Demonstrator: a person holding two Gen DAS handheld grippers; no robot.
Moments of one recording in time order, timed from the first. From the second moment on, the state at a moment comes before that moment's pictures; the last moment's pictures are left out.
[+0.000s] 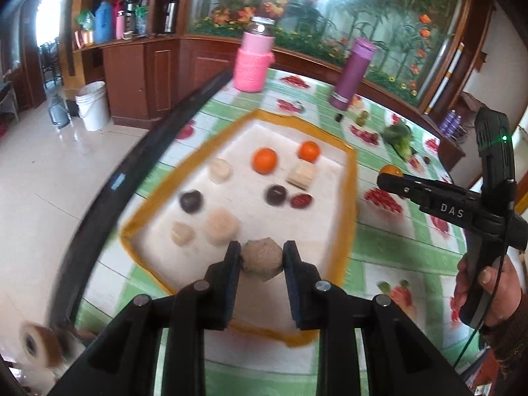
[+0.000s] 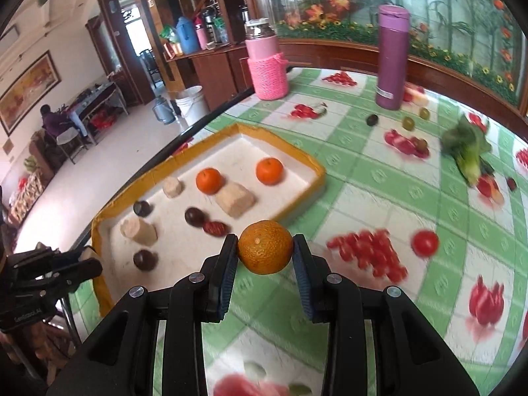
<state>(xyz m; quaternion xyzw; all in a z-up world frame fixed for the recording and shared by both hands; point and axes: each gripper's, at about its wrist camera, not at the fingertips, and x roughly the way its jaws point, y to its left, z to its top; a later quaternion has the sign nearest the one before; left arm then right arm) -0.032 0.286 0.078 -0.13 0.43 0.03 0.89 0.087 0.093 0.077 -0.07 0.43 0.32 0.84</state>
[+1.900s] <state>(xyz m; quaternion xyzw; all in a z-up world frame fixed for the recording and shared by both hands) 0.023 0.285 0.058 -0.05 0.47 0.11 0.88 0.085 0.137 0.066 -0.17 0.42 0.32 0.83</state>
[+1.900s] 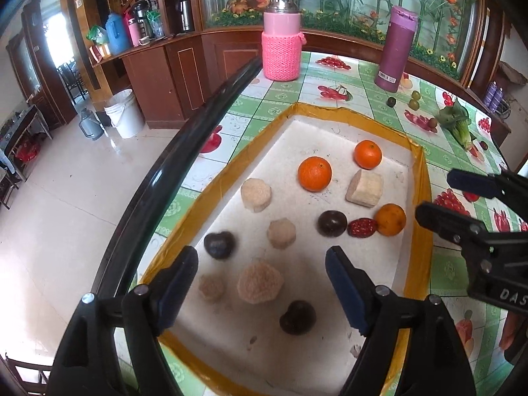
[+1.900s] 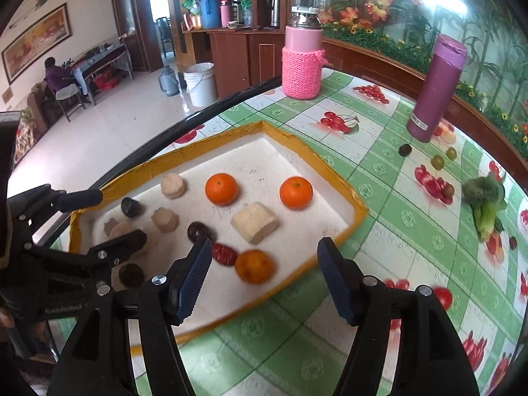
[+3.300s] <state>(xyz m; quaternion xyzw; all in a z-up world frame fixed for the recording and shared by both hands) -0.132 0.248 0.057 -0.08 0.41 0.11 0.90 -0.080 0.056 0.069 -0.09 0.40 0.19 0.89</state>
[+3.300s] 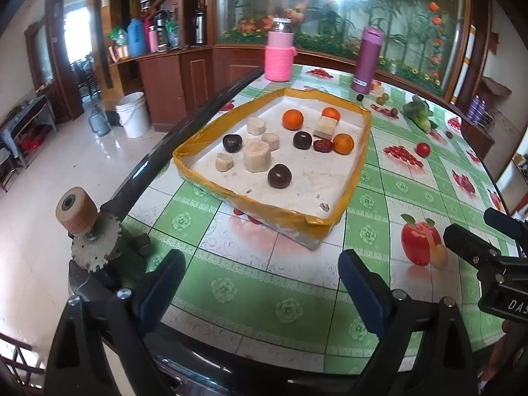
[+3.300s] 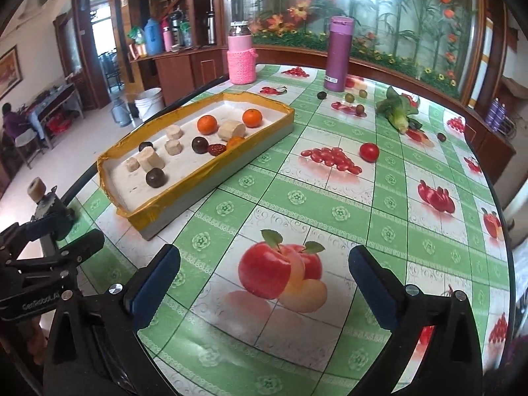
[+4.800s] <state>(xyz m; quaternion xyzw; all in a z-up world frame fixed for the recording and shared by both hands) -0.143 0.282 0.070 -0.08 0.40 0.14 0.90 -0.124 0.065 0.074 -0.12 0.37 0.14 0.91</state>
